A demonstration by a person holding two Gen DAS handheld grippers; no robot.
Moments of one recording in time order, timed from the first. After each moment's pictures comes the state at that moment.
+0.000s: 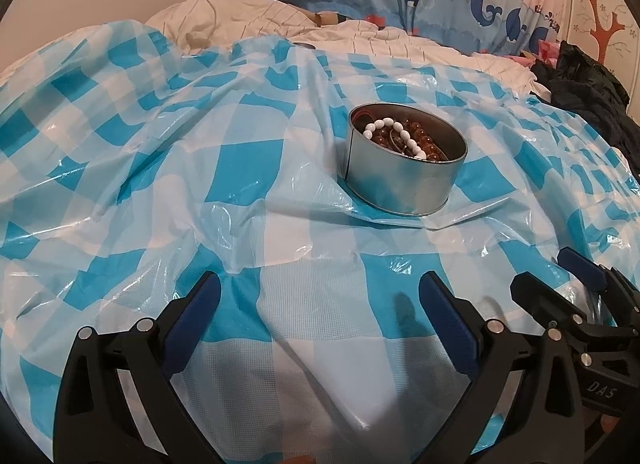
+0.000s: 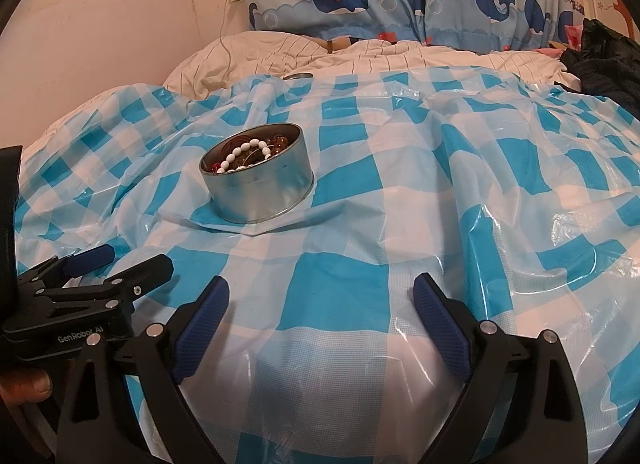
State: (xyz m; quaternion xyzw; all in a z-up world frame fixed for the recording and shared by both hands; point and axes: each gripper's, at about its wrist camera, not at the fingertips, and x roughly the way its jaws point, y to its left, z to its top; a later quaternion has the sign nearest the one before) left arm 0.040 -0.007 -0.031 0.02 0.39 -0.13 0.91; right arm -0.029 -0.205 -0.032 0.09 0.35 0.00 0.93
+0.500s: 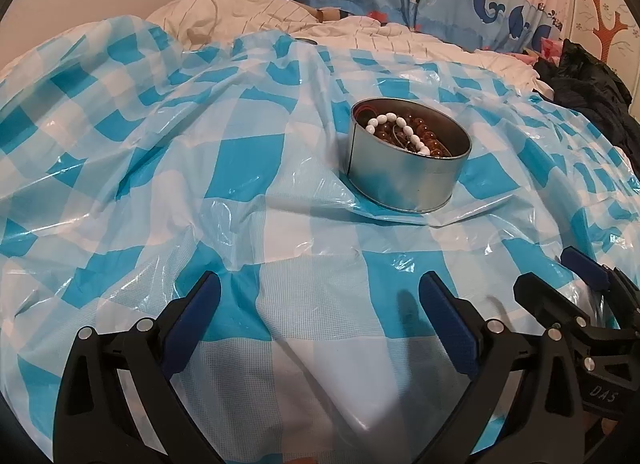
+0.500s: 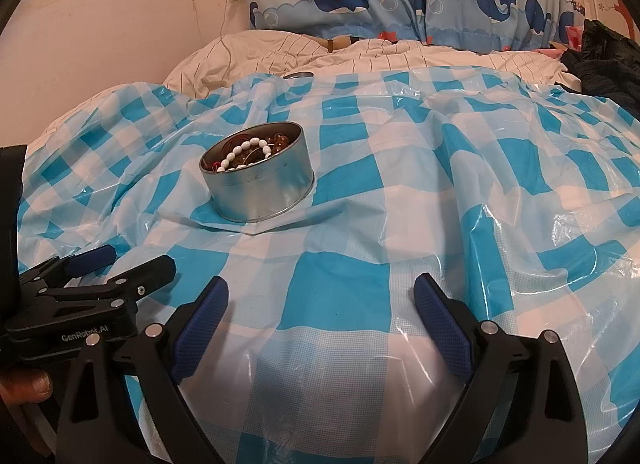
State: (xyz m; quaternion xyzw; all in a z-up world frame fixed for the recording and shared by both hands) left arm 0.043 -0.007 -0.035 0.02 0.40 -0.12 0.91; right arm -0.029 -0.205 -0.032 0.09 0.35 0.00 0.93
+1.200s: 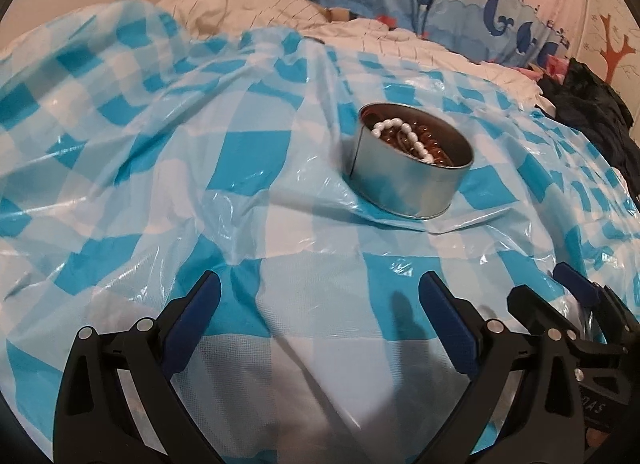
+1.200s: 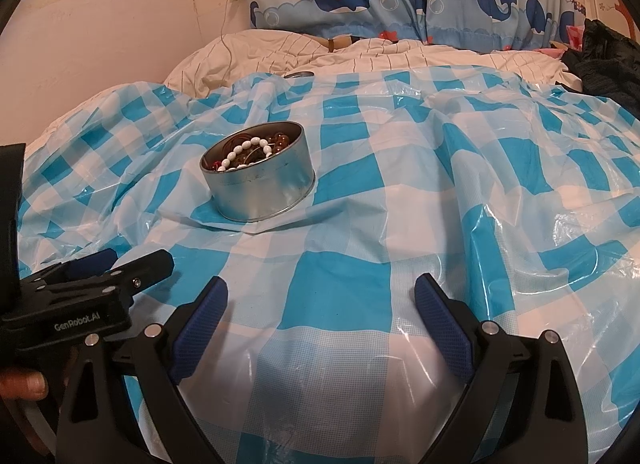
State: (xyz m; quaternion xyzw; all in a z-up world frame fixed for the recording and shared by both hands) left arm 0.042 -0.002 -0.034 -0.01 0.40 -0.12 0.91; right arm -0.029 -0.205 -0.033 0.09 0.35 0.00 0.93
